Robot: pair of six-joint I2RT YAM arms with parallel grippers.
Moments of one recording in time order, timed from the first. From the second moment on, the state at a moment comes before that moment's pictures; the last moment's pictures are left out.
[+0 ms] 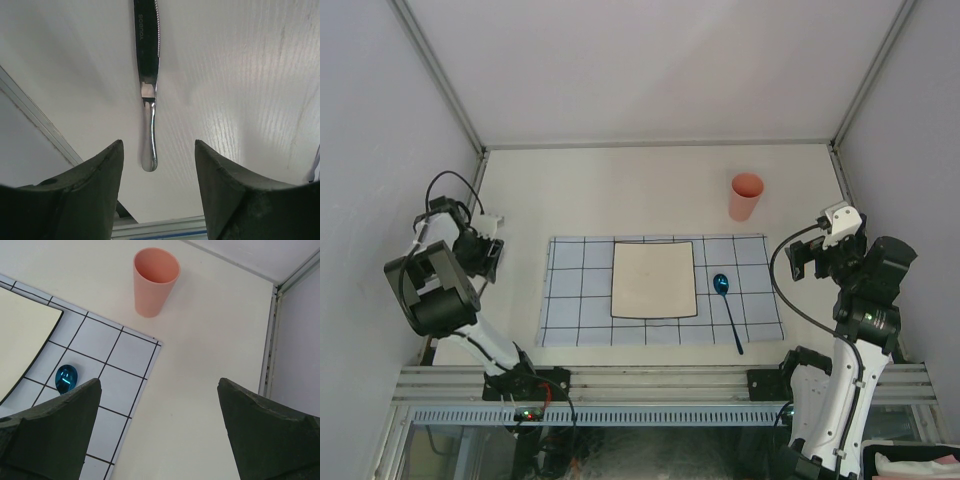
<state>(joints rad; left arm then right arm) 0.46 1.70 1.16 -0.89 0.11 0.72 -0.43 0.60 0.83 -0.66 -0.67 -0.47</state>
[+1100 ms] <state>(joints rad) 0.45 1.88 1.23 -0.90 0.00 0.72 -0.43 0.60 0.83 -0.66 -0.68 -0.47</state>
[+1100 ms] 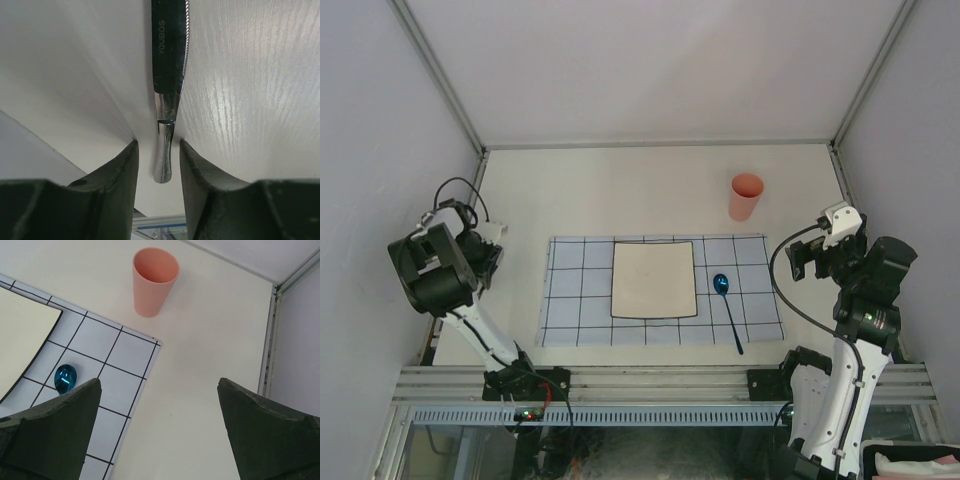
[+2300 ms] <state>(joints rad) 0.40 1.92 1.28 -0.98 -0.01 0.71 -0.44 0.59 0.83 -0.67 -0.68 -0.48</state>
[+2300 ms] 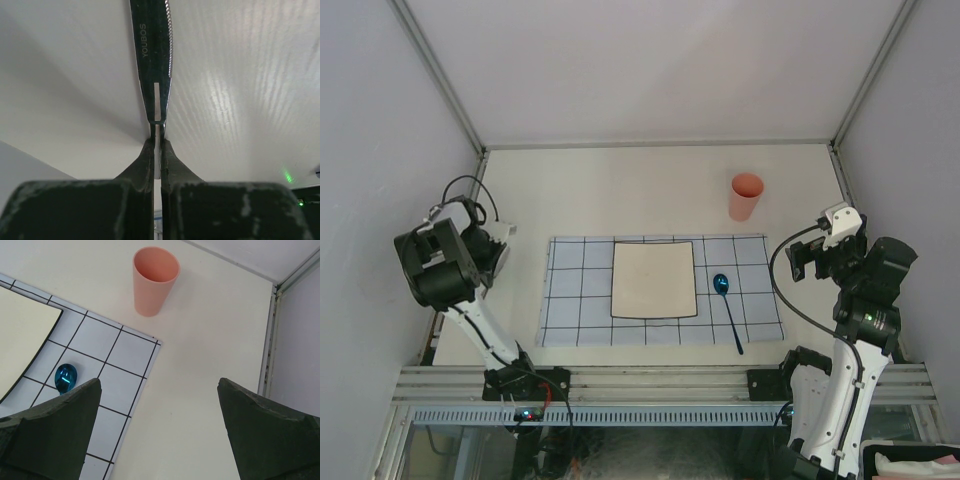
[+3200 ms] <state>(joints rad) 0.32 1.92 1.29 -1.04 0.14 0.62 -0.44 0.59 0.83 -0.67 -0.67 -0.48</state>
